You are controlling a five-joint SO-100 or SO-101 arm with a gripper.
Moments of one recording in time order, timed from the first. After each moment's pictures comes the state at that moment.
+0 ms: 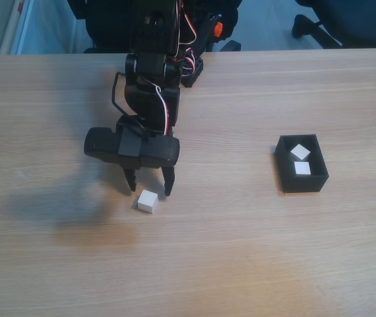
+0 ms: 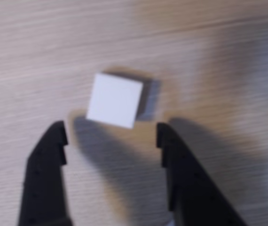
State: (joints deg) arm 10.8 105.2 135.6 18.8 -89.0
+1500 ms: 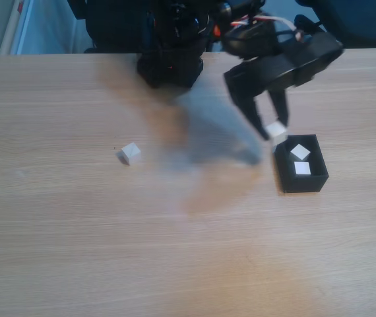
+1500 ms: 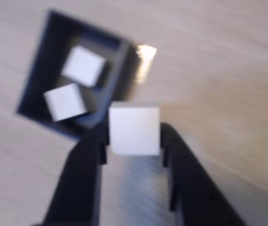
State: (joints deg) arm -37.0 129.3 133.0 37.8 -74.7
